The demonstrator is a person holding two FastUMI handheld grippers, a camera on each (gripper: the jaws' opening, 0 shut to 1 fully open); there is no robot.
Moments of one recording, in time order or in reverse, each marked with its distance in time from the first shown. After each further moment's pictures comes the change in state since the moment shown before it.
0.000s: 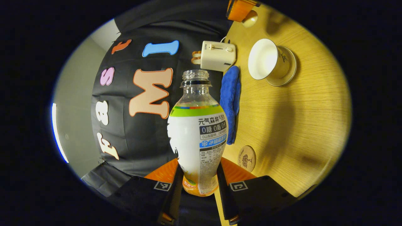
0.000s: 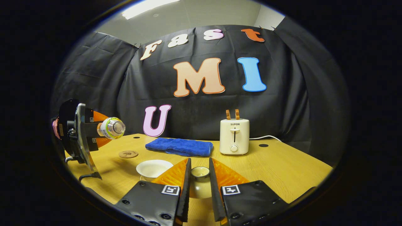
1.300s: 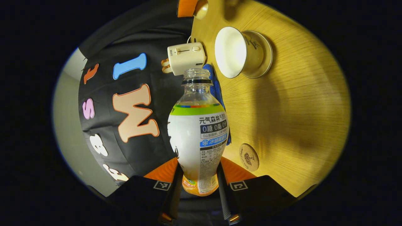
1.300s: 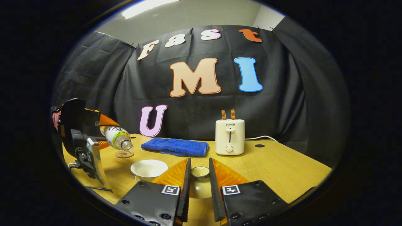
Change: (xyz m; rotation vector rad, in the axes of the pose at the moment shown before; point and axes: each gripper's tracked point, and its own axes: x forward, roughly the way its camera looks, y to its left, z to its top) left arm 0.015 -0.010 0.023 0.303 0.003 -0.077; right arm 0.000 -0.011 0.000 -0.002 -0.002 -0.025
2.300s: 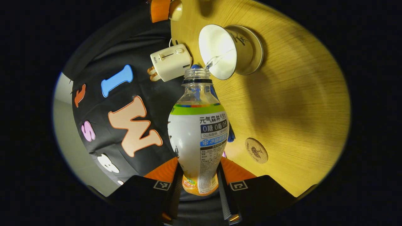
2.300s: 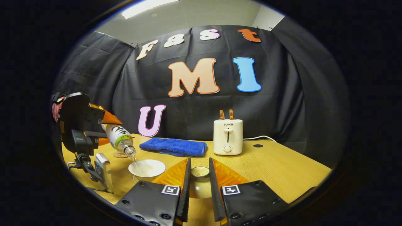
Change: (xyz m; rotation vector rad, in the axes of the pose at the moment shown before) left arm 0.000 0.012 0.006 0.201 0.025 -0.033; right arm 0.000 -0.004 0.000 0.000 0.001 -0.011
